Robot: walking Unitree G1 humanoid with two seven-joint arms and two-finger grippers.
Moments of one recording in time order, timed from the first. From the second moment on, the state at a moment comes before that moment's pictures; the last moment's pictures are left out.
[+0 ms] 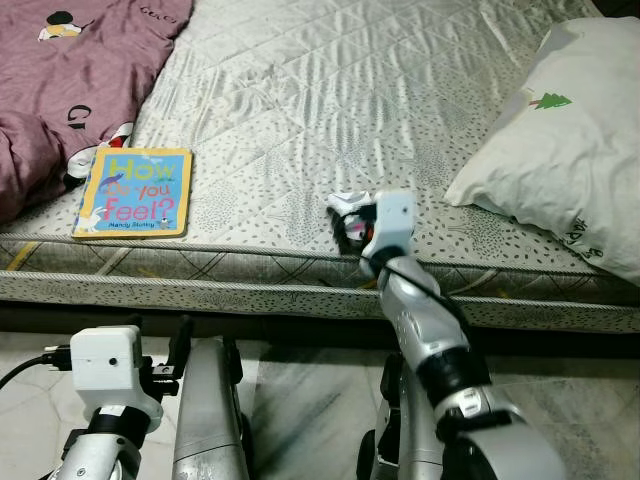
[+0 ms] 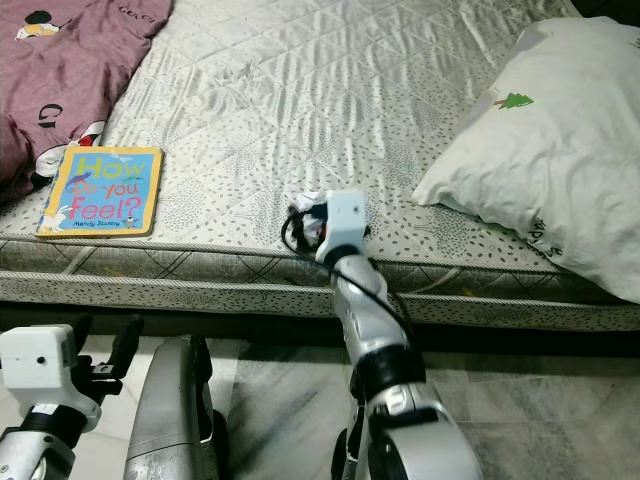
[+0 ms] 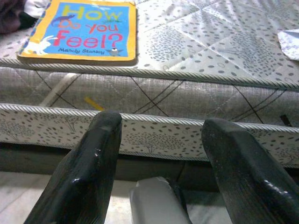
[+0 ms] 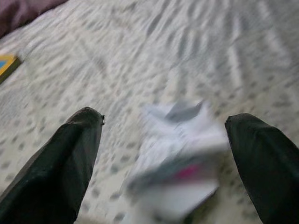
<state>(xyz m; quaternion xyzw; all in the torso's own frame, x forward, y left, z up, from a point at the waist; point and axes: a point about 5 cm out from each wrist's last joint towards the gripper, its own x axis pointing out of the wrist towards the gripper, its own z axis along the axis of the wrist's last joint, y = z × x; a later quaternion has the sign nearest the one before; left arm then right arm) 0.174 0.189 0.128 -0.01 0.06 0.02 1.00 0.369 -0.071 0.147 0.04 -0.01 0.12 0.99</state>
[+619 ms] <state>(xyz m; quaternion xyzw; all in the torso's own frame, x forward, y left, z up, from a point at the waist) 0.174 0.185 0.129 -0.02 0.06 0.01 1.00 0.364 -0.030 0.144 -0.01 -0.03 0.16 0.99</state>
